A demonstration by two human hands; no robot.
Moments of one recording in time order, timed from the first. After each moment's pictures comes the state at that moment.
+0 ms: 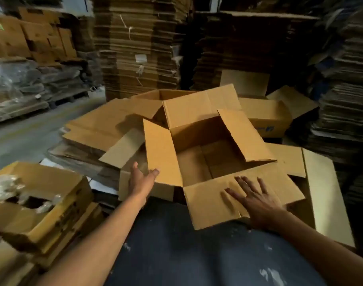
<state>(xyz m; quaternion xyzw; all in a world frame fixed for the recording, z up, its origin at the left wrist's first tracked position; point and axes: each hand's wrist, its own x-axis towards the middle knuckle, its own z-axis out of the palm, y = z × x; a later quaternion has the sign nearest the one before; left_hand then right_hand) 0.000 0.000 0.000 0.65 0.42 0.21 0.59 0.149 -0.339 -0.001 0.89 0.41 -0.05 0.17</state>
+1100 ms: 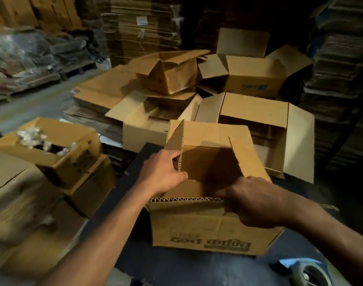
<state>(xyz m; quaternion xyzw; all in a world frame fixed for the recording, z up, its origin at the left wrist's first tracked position) -0.186 -0.270 0.056 0.91 0.22 0.06 0.35 -0.094 -0.500 0.089 0.78 0.61 -0.12 0.02</state>
